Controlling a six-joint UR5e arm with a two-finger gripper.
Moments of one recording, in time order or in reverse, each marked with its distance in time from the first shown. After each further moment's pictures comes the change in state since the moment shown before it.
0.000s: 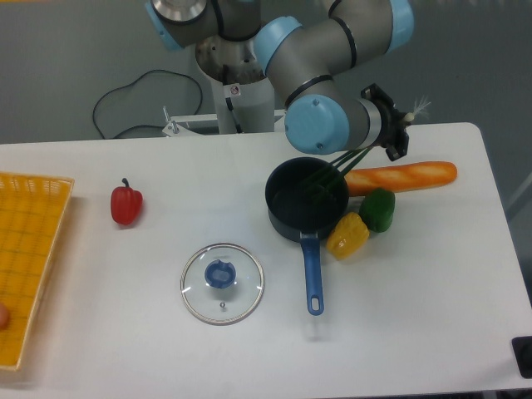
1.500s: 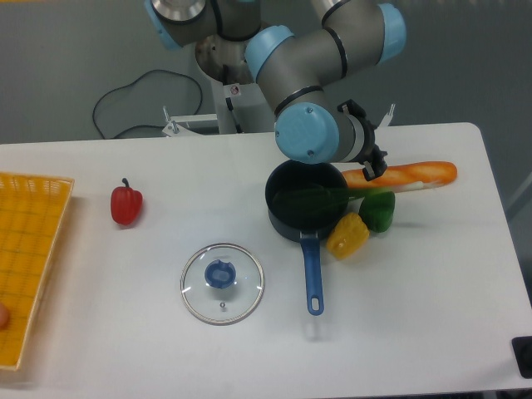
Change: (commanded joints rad) arm -0.022 -0.005 0.008 -0.002 -0.143 -0.006
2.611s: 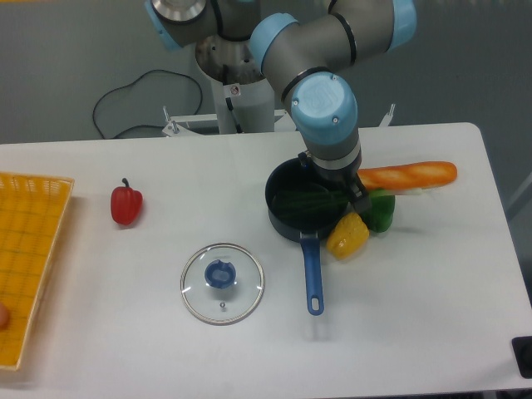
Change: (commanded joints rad) arm 0.006 0.011 0.074 0.213 -0.459 -0.114
